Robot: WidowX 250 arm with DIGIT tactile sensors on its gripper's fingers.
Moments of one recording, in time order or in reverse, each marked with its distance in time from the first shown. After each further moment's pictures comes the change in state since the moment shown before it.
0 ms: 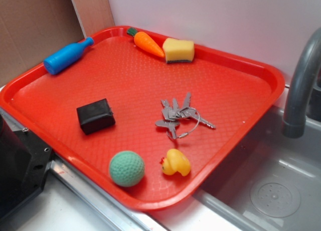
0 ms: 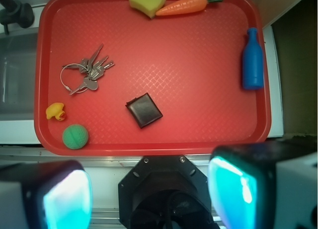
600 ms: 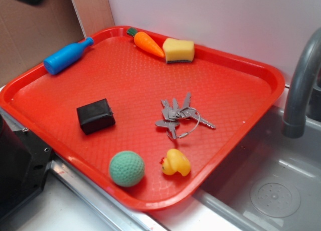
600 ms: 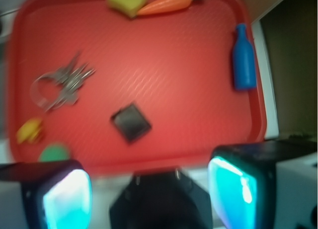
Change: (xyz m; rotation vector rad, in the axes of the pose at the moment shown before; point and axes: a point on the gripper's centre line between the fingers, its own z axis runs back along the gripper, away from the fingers) arm 0.033 -0.001 -0.053 0.114 0.012 0.094
